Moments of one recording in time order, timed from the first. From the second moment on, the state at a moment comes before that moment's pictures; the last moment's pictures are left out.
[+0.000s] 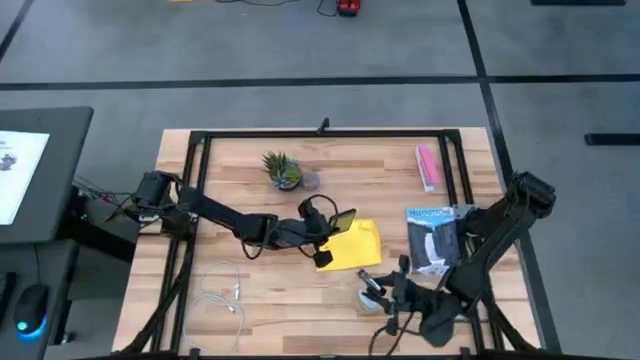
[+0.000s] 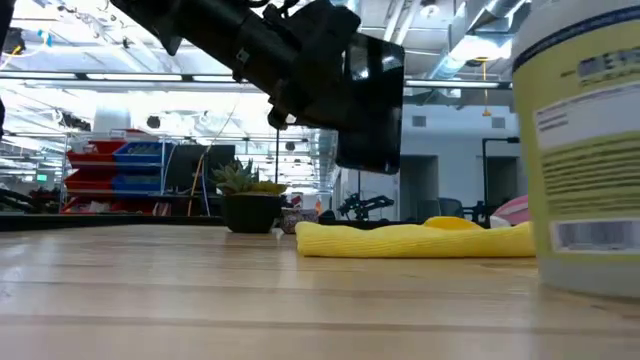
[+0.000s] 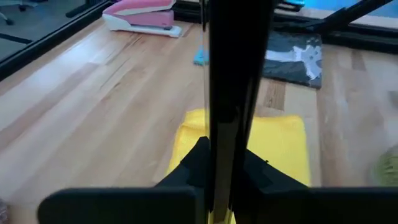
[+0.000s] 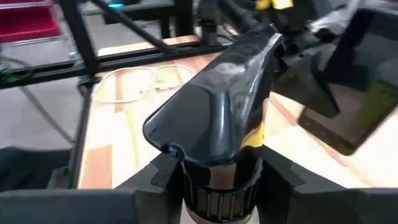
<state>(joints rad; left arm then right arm) -0.22 1.75 0.96 0.50 -0.54 -0.18 0.87 1.62 1.05 -0.18 1.05 0.76</state>
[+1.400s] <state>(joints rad) -0.24 1.67 0.96 0.56 -0.42 -0.27 0.84 1.58 1.08 -0.33 0.84 0.63</state>
